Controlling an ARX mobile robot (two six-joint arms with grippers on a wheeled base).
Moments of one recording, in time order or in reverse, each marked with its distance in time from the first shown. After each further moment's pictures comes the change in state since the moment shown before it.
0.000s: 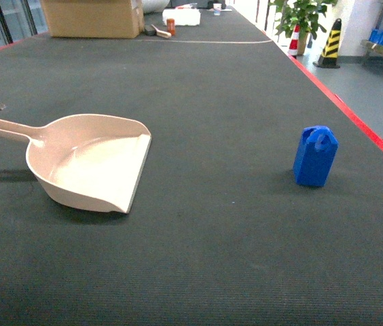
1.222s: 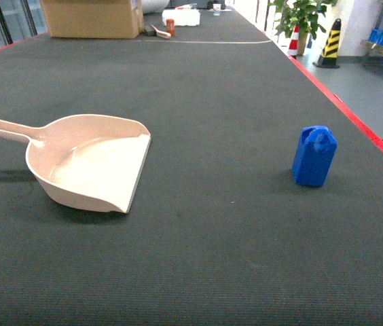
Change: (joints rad) left arm -0.089 -1.176 -0.546 -0.441 0.007 0.625; right arm 0.000 0.000 0.000 0.000 0.000 0.000
